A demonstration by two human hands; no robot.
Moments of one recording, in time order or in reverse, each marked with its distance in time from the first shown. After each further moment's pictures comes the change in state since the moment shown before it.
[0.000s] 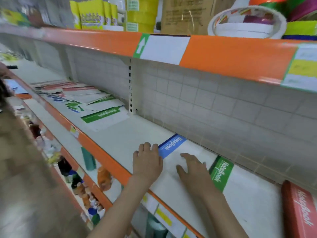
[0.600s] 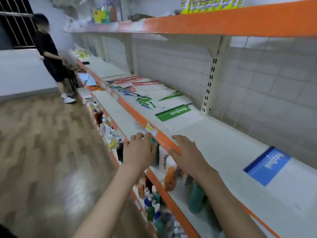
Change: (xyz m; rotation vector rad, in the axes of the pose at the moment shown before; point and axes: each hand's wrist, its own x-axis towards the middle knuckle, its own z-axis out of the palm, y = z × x) left_hand 0.006 -0.287 -0.060 0.065 -0.036 -0.304; right_hand 0.102 -0.241 0.150 0.086 -0.140 -0.415
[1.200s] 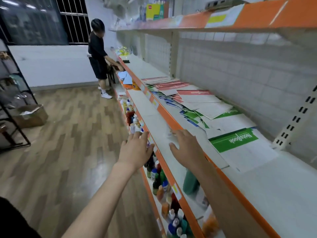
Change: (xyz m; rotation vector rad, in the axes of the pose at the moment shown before) left_hand 0.117 -0.180 0.005 -0.027 0.026 -0.186; right_hand 0.200 -0.091 0.102 -0.107 -0.056 -0.199
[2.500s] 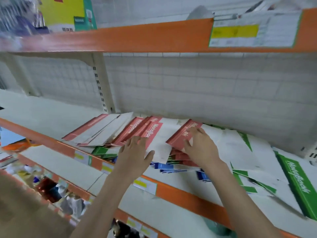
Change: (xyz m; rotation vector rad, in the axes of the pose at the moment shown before) left_hand 0.460 -0.045 0.019 -0.129 -0.139 0.735; right_hand 0.337 0.040 0.009 -0.137 0.459 0.788
